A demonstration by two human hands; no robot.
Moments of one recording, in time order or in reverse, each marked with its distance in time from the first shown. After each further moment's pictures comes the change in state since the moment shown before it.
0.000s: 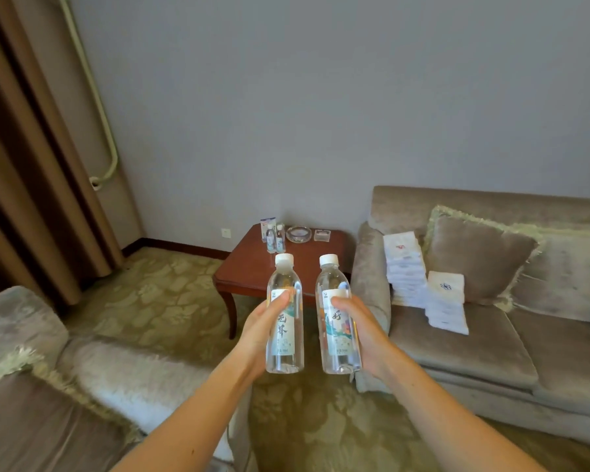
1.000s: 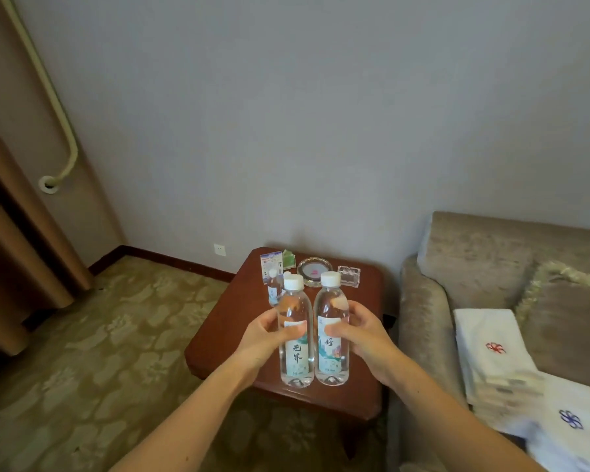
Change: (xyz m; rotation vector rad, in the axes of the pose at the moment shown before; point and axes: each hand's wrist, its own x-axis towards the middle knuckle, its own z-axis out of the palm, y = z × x) left_hand 0.550 0.108 -0.067 0.325 -0.015 0.001; right_hand 0.556 -0.125 -0.032 -0.288 0.016 0.004
